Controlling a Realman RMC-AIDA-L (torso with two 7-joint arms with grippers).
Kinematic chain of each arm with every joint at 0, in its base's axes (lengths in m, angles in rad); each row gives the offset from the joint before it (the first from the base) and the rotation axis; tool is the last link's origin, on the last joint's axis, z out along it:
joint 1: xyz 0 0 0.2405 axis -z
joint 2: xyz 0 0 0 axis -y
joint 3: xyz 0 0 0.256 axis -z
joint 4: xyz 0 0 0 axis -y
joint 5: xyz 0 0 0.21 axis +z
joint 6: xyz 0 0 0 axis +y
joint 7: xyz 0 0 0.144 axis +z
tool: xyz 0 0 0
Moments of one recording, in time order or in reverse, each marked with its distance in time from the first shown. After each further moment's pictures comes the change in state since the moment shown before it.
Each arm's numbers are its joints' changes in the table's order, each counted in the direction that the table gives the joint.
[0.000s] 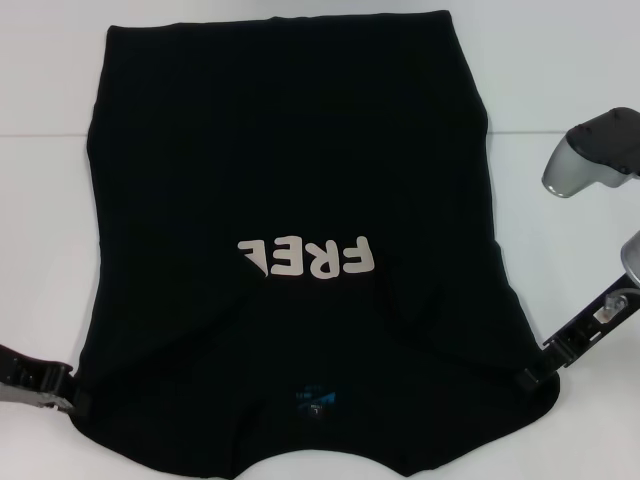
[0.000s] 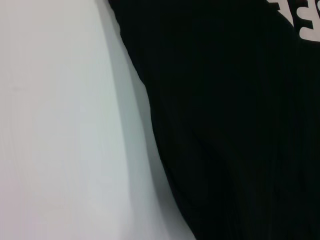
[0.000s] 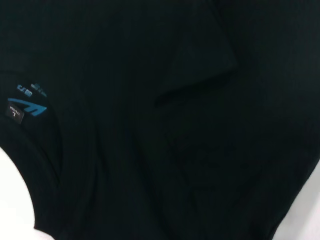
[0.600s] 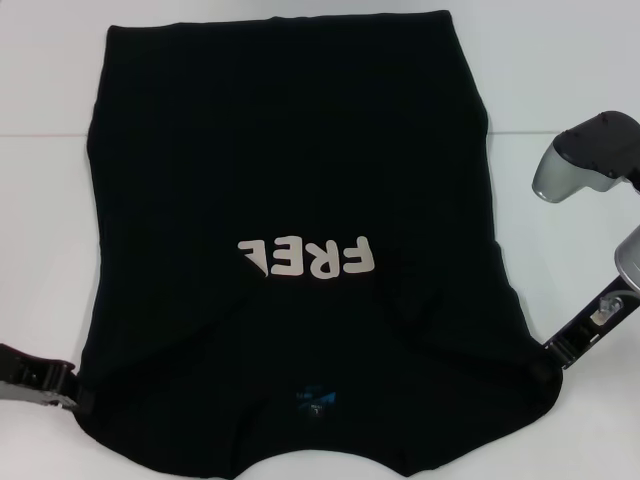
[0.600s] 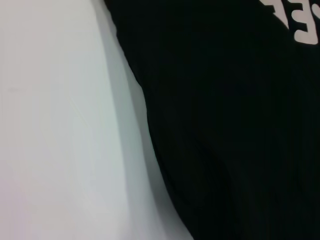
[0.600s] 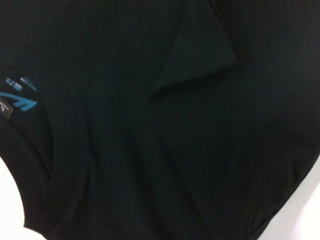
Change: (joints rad) left arm 0.001 -0.008 0.011 0.025 -0.019 -0.007 0.018; right arm -0.020 -0.007 0.014 -0.024 -0.033 0.017 0.014
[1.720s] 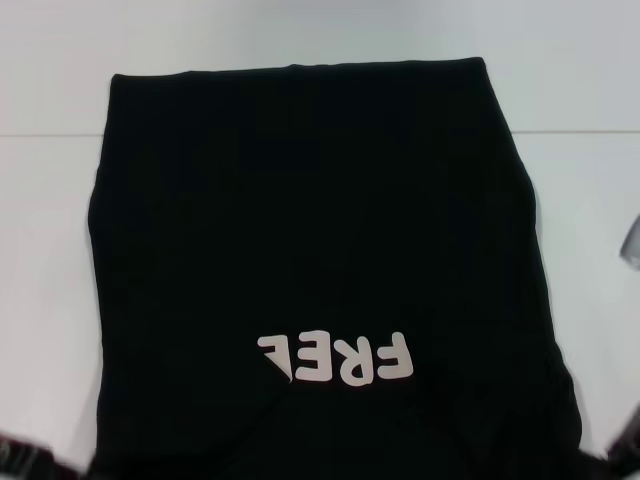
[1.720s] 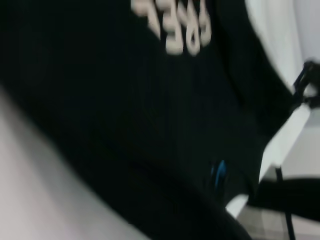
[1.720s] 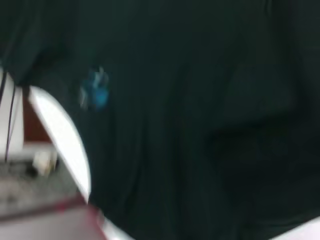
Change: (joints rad) left arm 0.003 -0.146 0.163 0.391 -0.132 0.287 0.322; right arm 0.081 0.051 -0.179 -0.057 0.018 -0.305 -0.294
